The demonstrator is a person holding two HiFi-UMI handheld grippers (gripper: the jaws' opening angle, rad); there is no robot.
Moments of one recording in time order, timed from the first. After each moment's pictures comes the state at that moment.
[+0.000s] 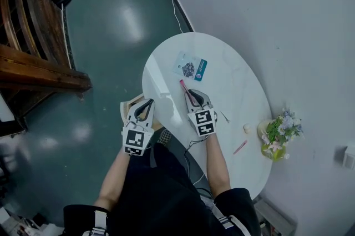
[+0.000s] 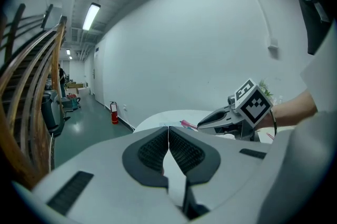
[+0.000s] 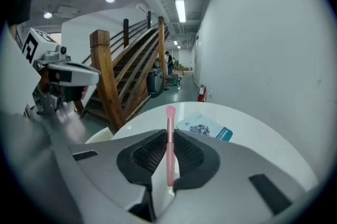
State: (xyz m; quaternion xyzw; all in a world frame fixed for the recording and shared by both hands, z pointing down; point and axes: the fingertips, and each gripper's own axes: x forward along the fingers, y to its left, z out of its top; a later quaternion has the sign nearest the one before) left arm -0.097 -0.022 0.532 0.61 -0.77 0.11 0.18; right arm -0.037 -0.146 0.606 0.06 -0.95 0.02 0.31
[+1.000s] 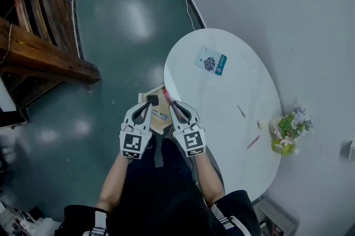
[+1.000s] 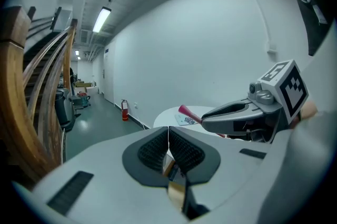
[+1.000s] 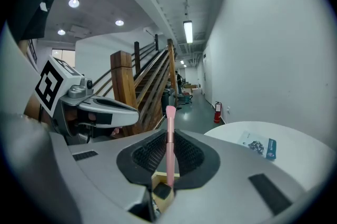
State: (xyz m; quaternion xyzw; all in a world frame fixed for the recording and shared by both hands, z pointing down) left arm -0.129 0.100 0.532 0.58 -0.79 0.10 0.18; right arm -0.081 0.044 0.537 0.02 -0.98 0.04 0.20
